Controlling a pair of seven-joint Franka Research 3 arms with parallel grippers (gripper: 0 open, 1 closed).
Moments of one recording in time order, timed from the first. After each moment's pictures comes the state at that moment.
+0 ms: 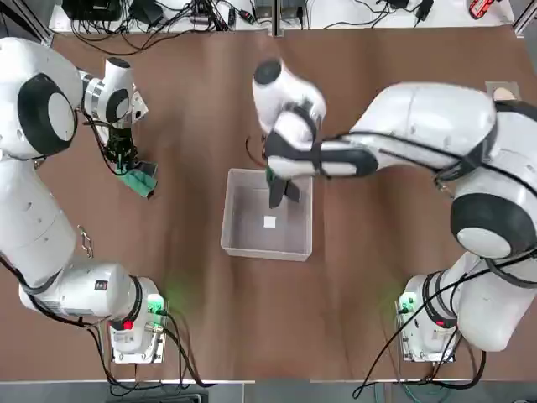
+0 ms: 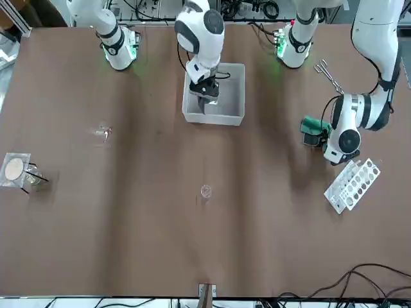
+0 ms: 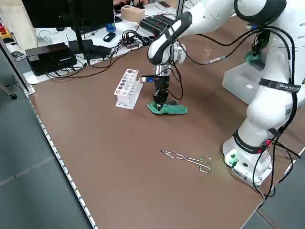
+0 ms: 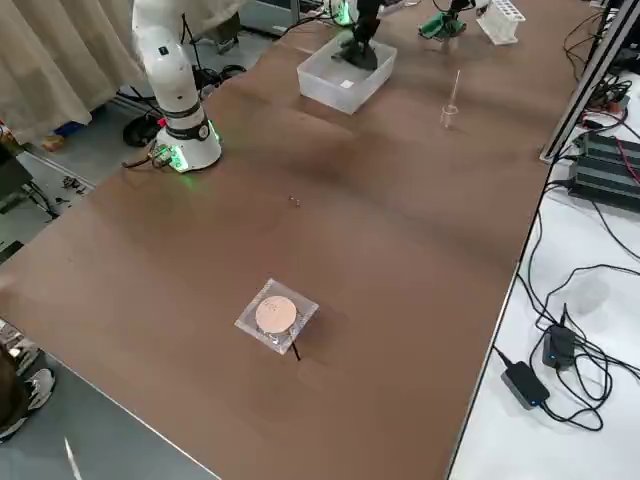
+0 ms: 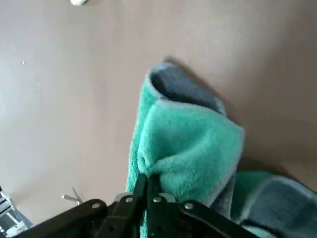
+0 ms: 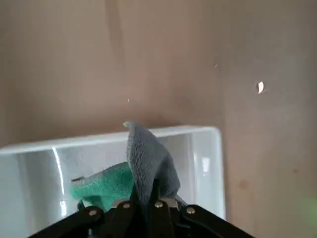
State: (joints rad) left arm -0.08 0.38 0.15 -2.25 0.42 2.14 -0.53; right arm 0.98 0.32 -0.01 -1.73 -0.05 1.92 1.14
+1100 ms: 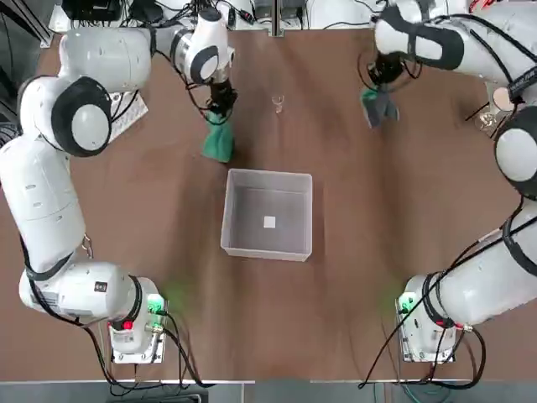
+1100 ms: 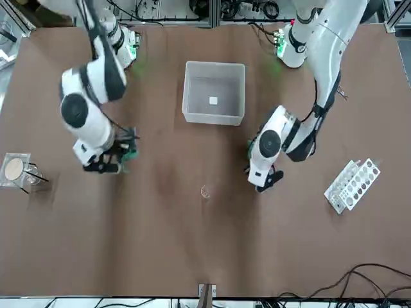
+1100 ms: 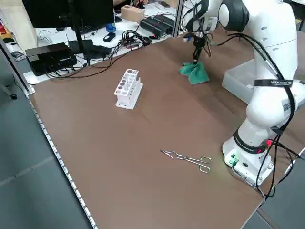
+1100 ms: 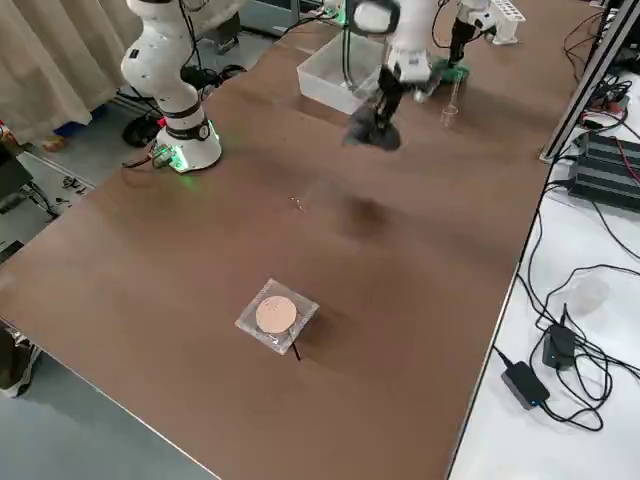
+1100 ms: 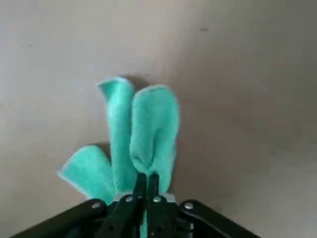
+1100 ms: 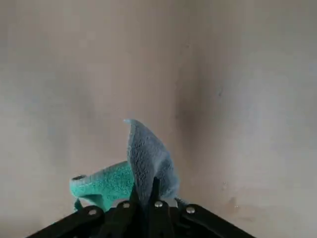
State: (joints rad) left arm -0.10 0.62 -0.50 -1.69 0.31 2.14 -1.16; right arm 0.24 0.23 -0.02 -1.98 -0.06 2.12 0.23
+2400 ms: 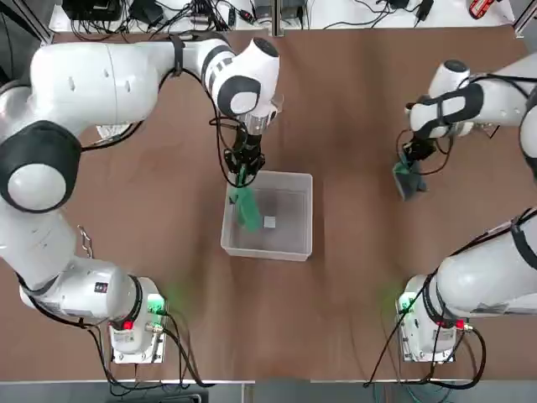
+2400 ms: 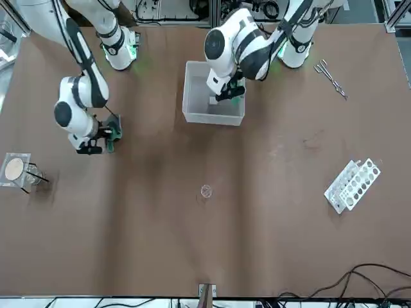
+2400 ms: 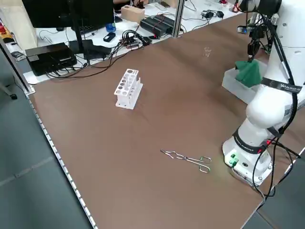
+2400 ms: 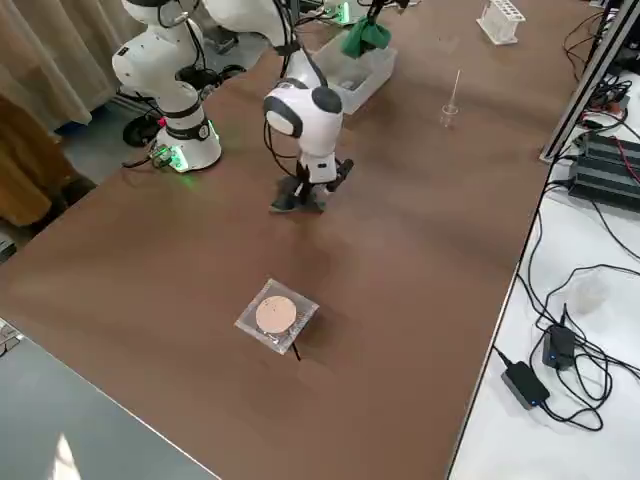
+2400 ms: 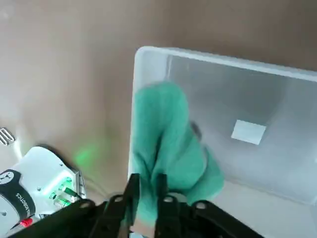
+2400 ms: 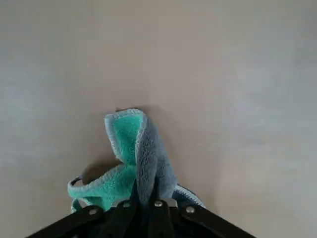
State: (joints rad) left arm -0.11 0.36 -0.89 -1.89 0.12 1.68 -1.15; right arm -0.09 0.21 -0.01 -2.48 -0.06 2.47 -0.08
